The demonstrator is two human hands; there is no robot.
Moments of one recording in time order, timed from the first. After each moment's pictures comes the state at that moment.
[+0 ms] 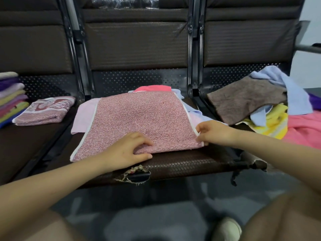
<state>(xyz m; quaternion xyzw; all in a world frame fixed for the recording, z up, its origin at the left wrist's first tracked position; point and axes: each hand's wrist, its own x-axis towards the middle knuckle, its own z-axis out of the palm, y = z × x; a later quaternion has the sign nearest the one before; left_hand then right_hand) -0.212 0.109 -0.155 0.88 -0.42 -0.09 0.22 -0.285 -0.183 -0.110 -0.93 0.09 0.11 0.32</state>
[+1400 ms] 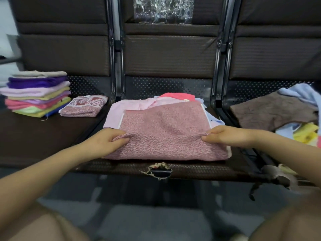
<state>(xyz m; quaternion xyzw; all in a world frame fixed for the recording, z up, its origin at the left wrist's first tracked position) -0.209 0.227 -0.128 0.90 -0.30 -0.04 0.32 -0.272 -0.162 -0.087 -0.89 -0.02 0.23 0.39</state>
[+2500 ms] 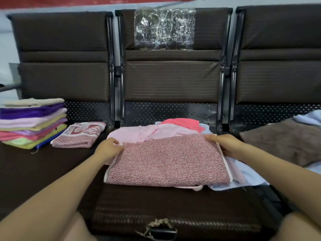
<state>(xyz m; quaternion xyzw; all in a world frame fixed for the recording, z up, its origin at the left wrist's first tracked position) -0.067 0.196 -0.144 0.95 0.08 -0.02 0.30 -0.147 -0.189 -0.111 -0.75 0.20 0.07 0.62</state>
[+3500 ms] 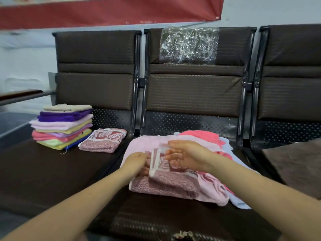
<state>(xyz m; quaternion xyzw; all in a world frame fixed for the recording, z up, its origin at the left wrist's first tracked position) -0.127 0.173 -0.125 0.79 0.11 -0.10 0.59 -0.149 -0.017 -0.073 -0.63 0.01 0.22 0.75</state>
